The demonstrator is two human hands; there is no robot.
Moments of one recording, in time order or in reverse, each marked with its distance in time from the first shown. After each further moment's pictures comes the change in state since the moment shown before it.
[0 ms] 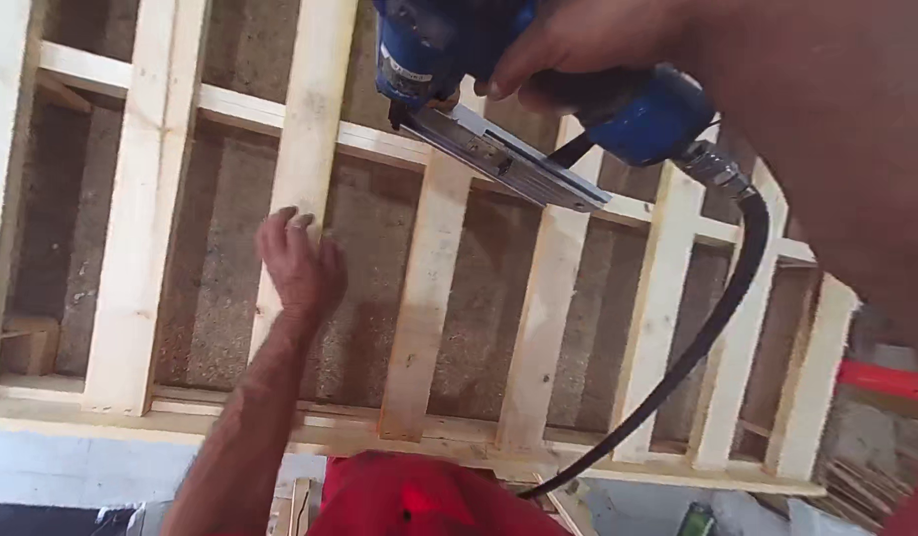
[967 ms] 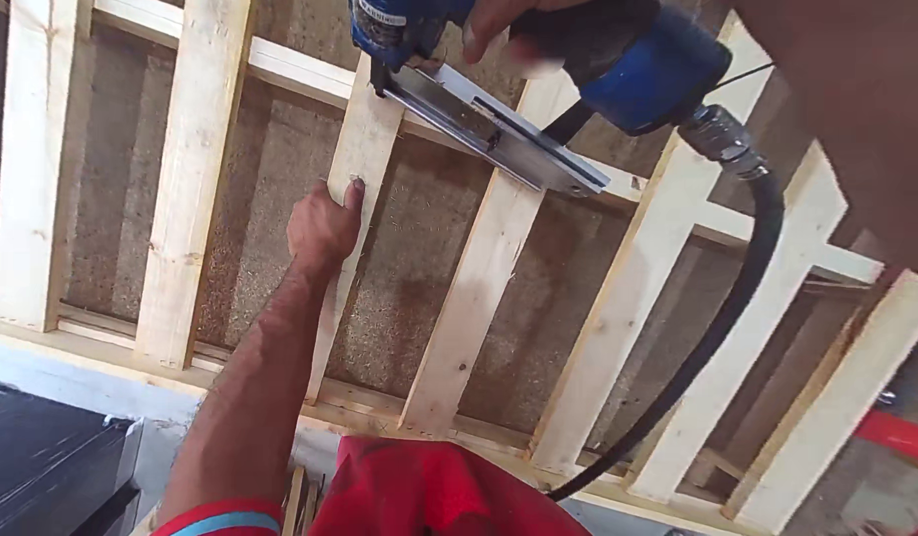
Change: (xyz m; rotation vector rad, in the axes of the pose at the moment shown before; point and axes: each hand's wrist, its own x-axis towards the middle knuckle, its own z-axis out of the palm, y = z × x) left_hand -0.007 0.158 0.108 0.202 -0.406 -0.648; right_hand 0.067 0.201 -0.021 0.219 -0.151 -0.183
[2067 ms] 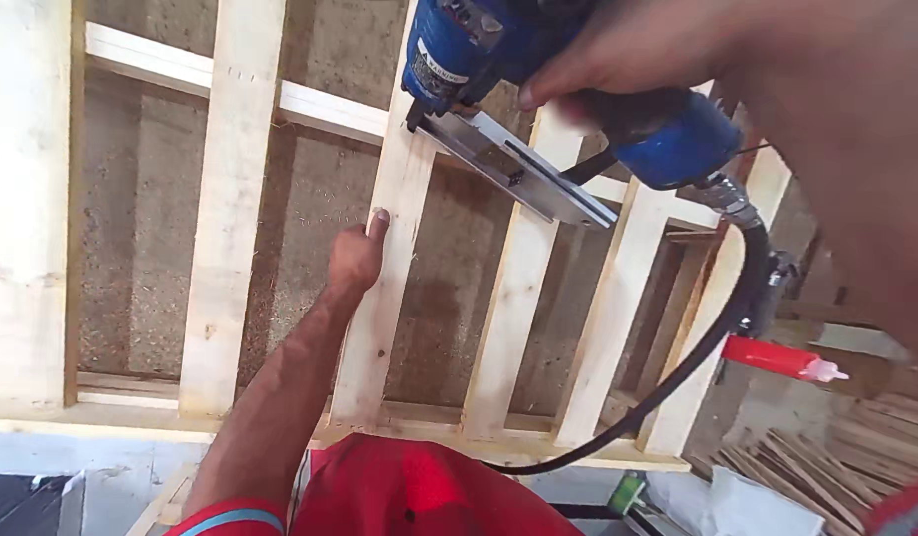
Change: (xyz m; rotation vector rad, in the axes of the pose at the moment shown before) left_hand -0.102 0.109 0.119 -0.362 -0.340 0.159; right_hand -0.194 0.057 -0.064 -0.227 0.107 0.288
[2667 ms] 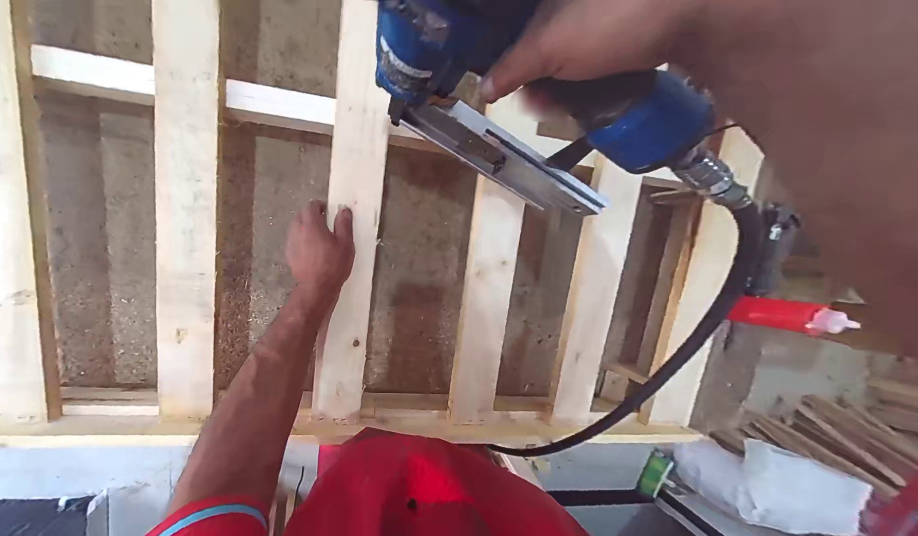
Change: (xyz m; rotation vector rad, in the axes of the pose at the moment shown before) left_hand -0.025 0.003 0.011 0.301 0.386 0.246; right_hand -0.035 0.041 0.004 0.039 0.042 0.049
